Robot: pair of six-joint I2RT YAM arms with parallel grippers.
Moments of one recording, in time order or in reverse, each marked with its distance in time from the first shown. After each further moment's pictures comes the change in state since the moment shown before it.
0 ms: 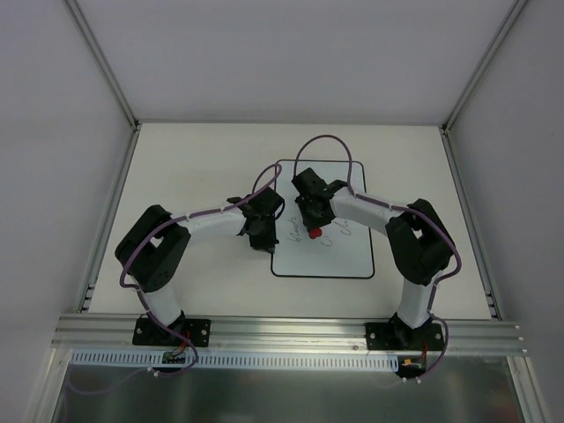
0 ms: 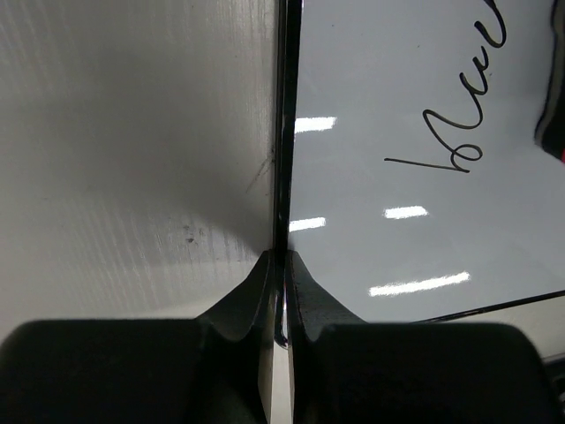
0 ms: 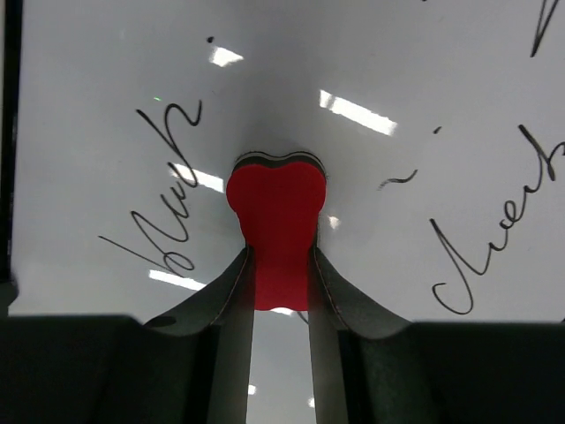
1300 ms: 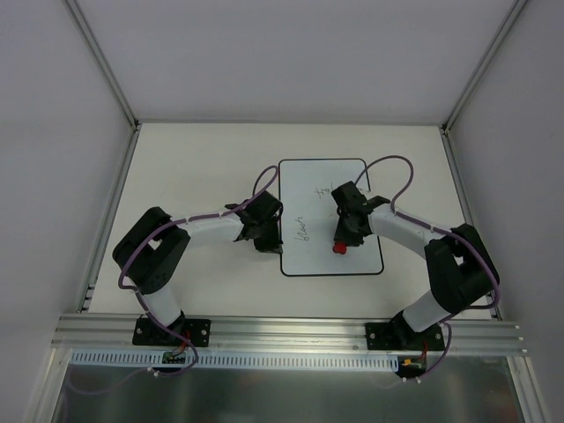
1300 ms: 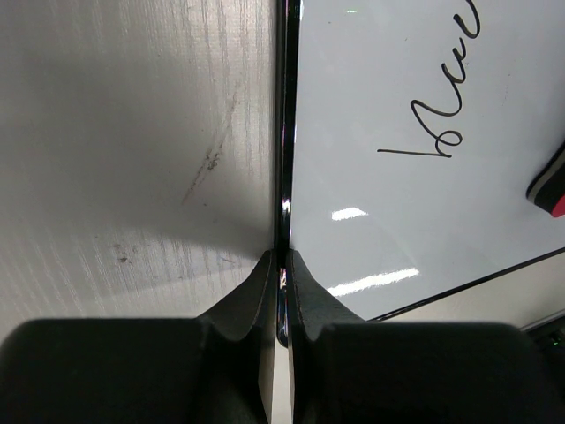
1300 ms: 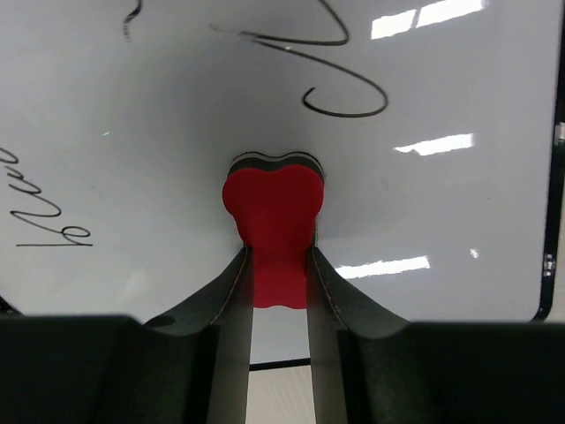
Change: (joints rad) left arm -0.005 -0.021 -0.082 0.154 0.060 -0.084; right arm -0.136 -0.285 -0.337 -0.010 0.023 0.495
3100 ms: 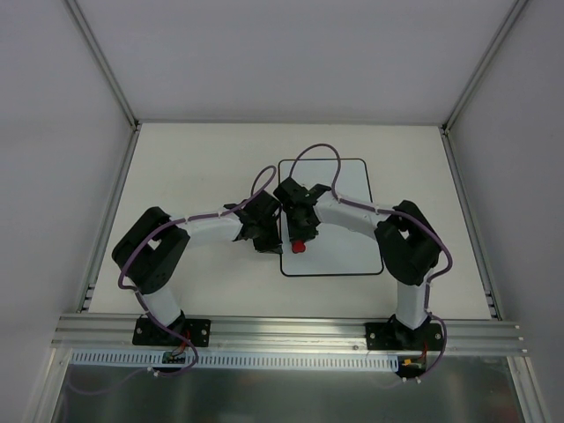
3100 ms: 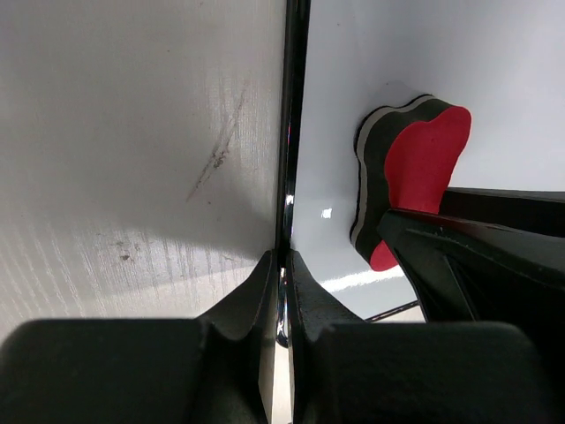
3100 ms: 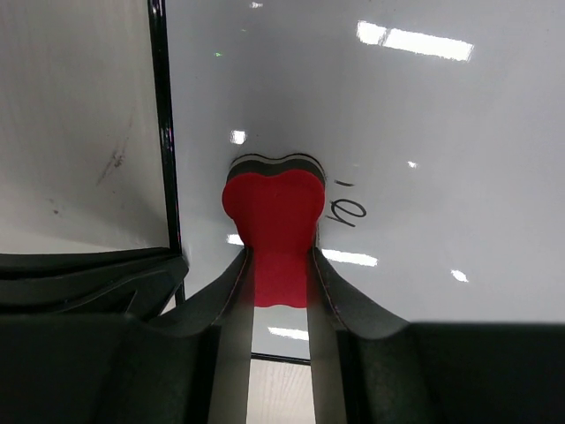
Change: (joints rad) left arm 0.007 -0.002 -0.005 0.000 0.011 -0.017; right arm 0.274 0.341 0.417 -0.120 -0.053 -0.128
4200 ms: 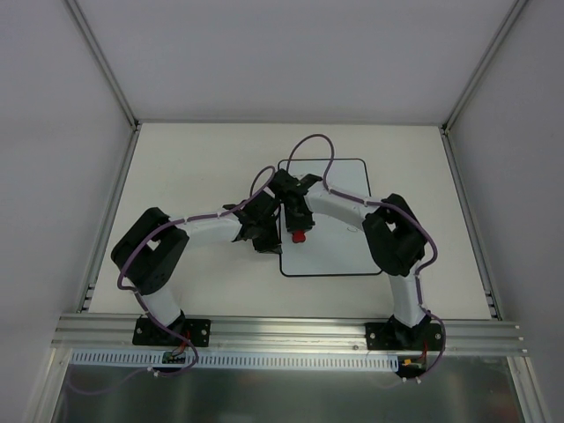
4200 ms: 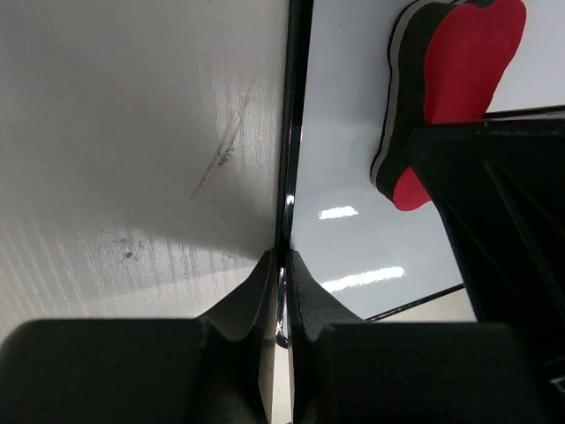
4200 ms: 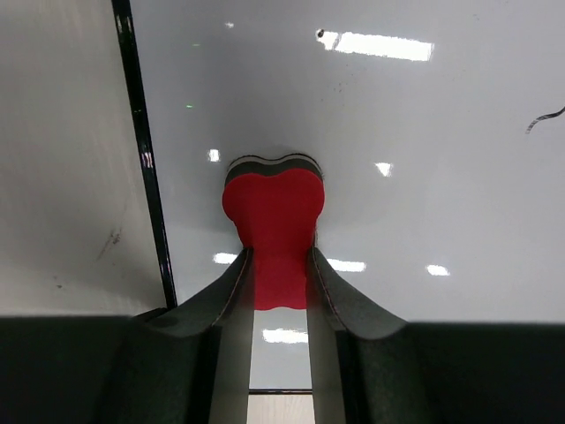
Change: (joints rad) left arm 0.006 -0.007 -0.012 0.008 0.005 -0.011; right arm -0.014 0.130 0.193 -0.120 0.120 0.020
